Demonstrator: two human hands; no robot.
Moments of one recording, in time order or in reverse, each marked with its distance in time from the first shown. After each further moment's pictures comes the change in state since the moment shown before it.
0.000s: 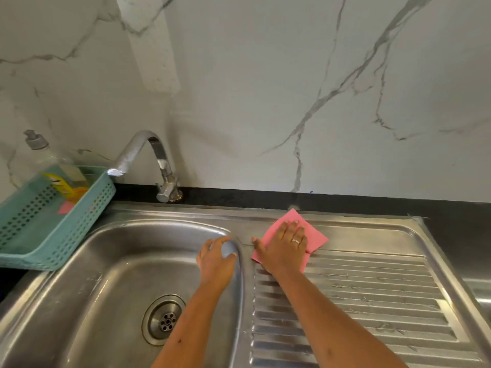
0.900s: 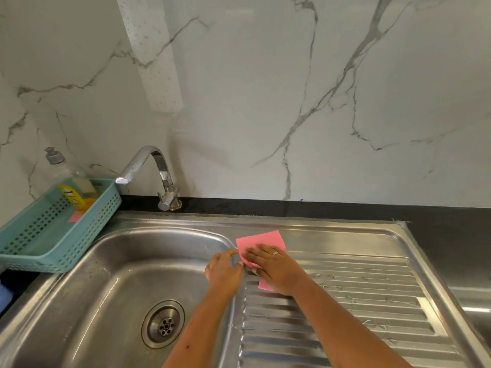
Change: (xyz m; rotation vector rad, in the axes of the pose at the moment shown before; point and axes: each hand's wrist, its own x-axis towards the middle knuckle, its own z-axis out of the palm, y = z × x) left_hand -0.034 0.017 0.014 0.049 -0.020 -0.008; right_hand -0.014 0.049 -0.005 -0.011 -0.098 -0.859
